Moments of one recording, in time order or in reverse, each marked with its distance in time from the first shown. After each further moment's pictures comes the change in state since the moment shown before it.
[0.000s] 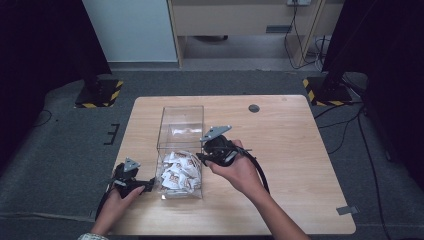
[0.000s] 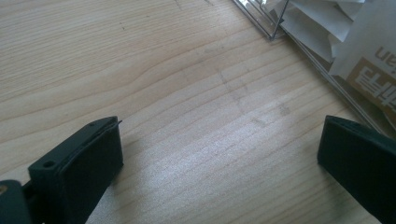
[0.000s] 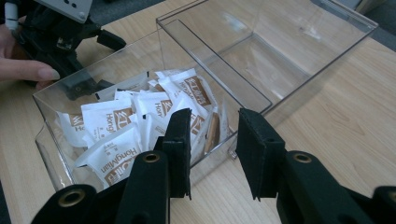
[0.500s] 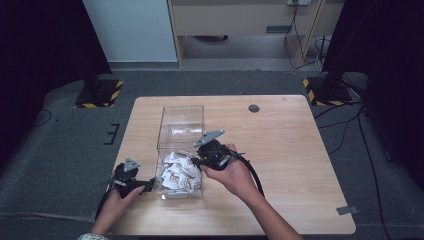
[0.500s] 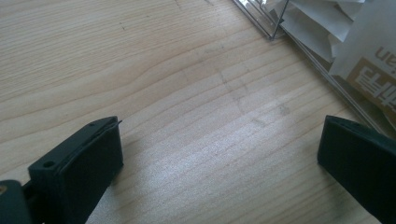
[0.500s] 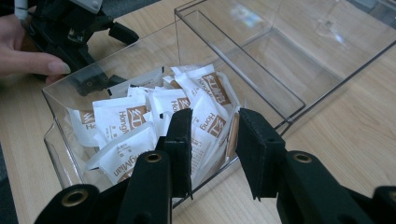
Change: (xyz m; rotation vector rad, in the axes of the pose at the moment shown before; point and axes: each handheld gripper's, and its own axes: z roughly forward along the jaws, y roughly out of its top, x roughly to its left) left arm 0.000 0.000 0.000 0.000 0.000 0.000; right arm 0.012 -0.004 0.017 0.020 0.032 -0.009
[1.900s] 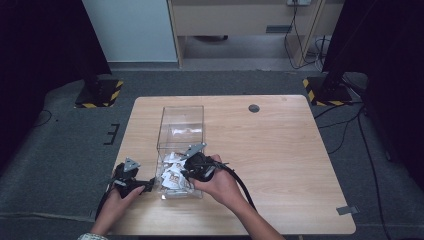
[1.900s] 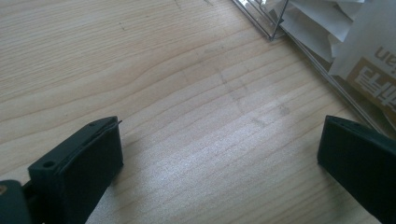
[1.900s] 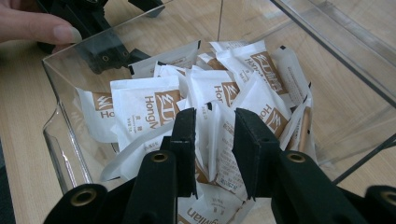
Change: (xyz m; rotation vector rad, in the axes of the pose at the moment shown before) left arm 0.000 0.000 0.000 0.000 -0.001 0.003; right arm 0.028 -0.012 0.045 0.059 0.051 -0.041
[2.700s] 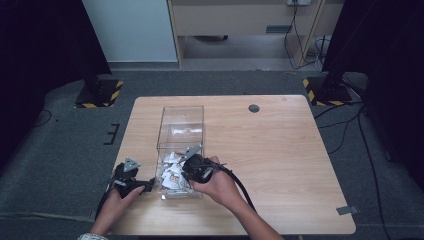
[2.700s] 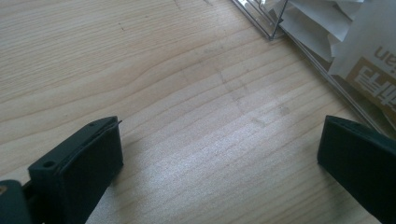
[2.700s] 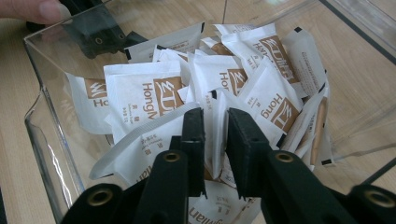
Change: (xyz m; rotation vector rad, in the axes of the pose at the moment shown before) left arm 0.000 0.000 0.000 0.000 -0.003 0.004; right arm 0.002 -0.002 0.011 0.046 -0.003 -0.018
